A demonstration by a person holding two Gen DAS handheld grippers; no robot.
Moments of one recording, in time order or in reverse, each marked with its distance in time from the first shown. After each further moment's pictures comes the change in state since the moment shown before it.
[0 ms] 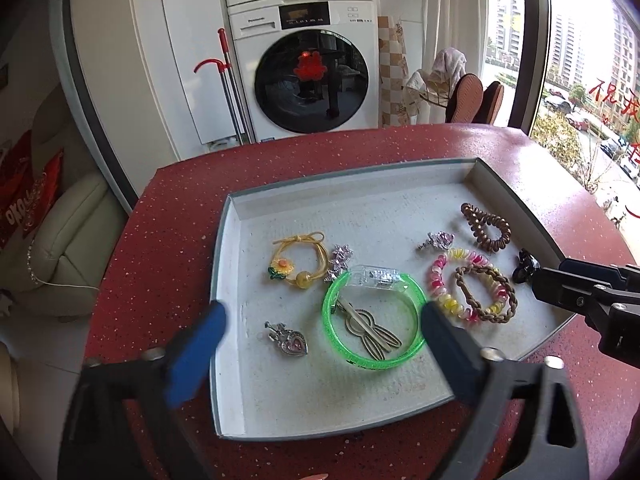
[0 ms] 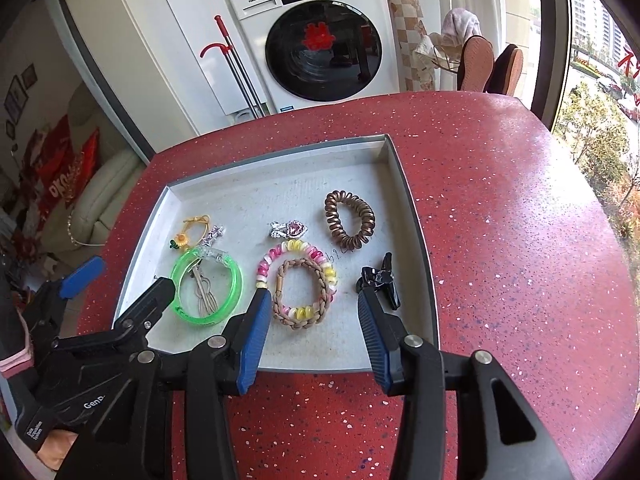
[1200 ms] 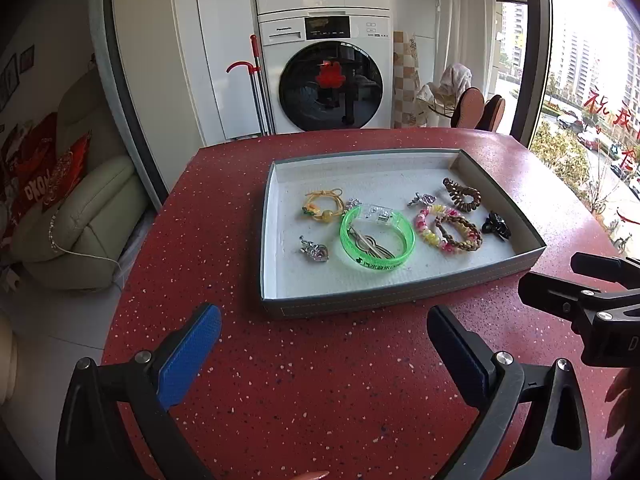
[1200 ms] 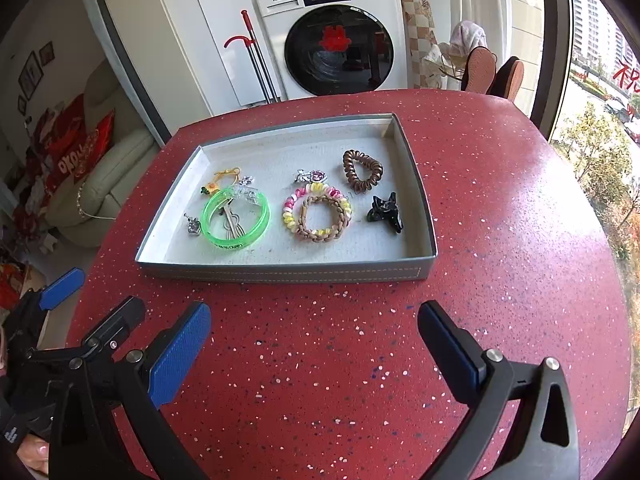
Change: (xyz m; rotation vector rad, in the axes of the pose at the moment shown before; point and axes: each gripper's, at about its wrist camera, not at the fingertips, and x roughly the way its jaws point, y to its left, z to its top) left arm -0.079 0.011 -0.062 -0.064 0.007 0.012; right arm -0.045 0.016 -0.065 -0.069 -0.020 -0.006
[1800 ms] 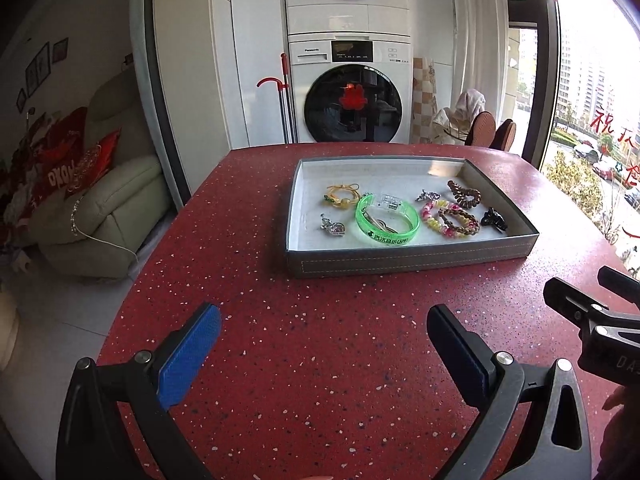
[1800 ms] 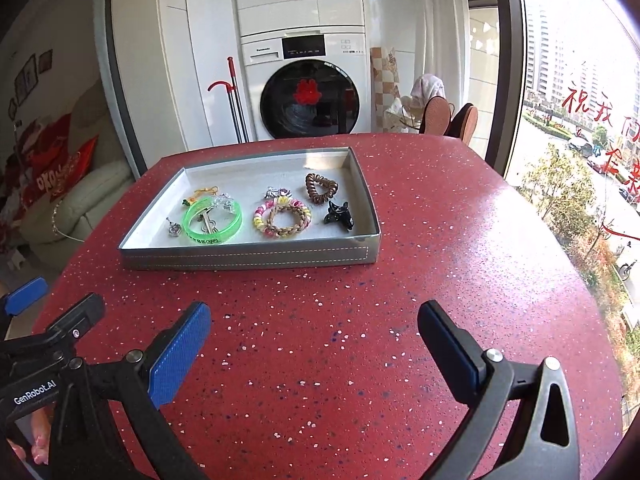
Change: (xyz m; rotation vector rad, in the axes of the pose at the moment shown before) left arm -0.032 0.000 -0.049 -0.067 -0.109 0.060; right arm -0.039 0.000 -0.061 -0.028 -0.239 -0.150
